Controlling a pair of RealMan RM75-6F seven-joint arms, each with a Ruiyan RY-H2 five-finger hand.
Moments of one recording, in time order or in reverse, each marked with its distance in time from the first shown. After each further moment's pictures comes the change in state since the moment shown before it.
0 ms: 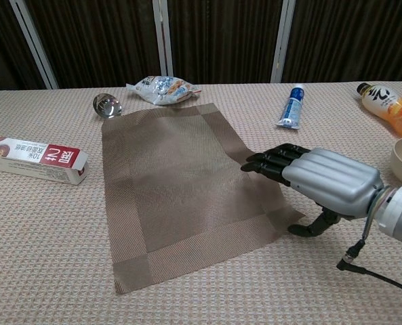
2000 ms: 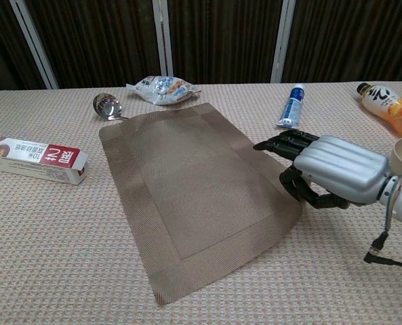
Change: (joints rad) left arm -0.007 -0.005 0.000 0.008 -0.010 -0.026 -0.001; right arm 0.049 -0.054 -0.090 0.314 -0.105 0.186 0.220
